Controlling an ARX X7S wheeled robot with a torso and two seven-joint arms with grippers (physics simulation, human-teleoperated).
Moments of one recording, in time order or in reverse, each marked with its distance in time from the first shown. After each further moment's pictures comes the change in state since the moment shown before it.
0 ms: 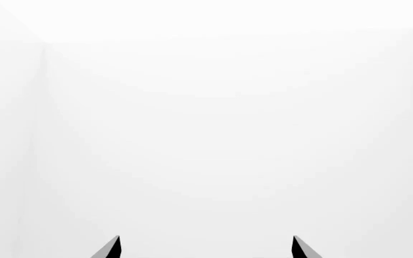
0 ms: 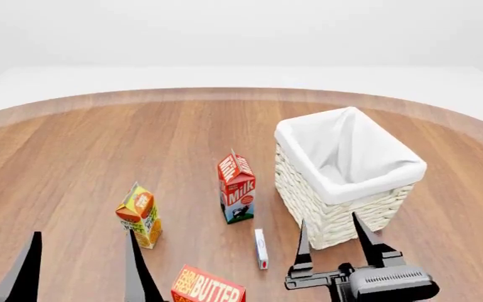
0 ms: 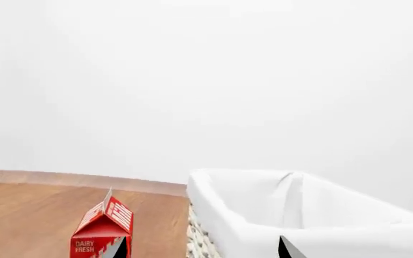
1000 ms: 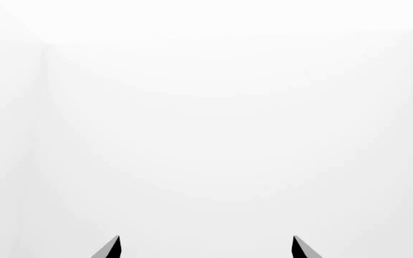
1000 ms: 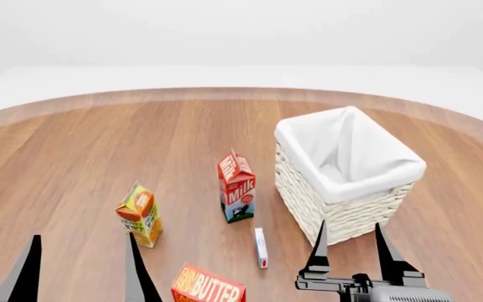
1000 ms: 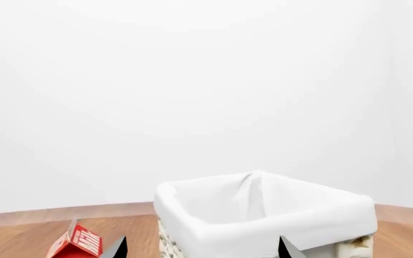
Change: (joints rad) left arm 0.016 0.022 -0.013 -0.013 0.004 0.028 0.022; right arm -0.075 -0.078 0.071 -0.024 0.002 -0.085 0.076
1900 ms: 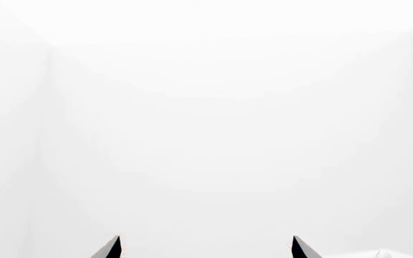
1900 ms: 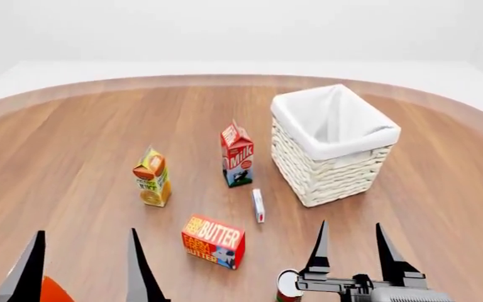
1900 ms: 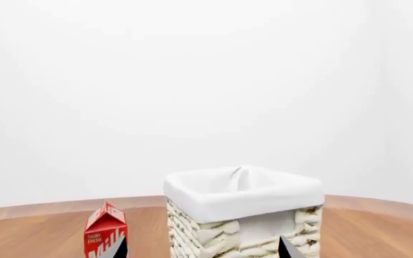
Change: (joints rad) left arm -0.019 0.025 -0.013 -0.001 -0.005 -0.030 0.030; right arm -0.009 -0.018 0.022 -0.005 -0.011 -0.004 -0.023
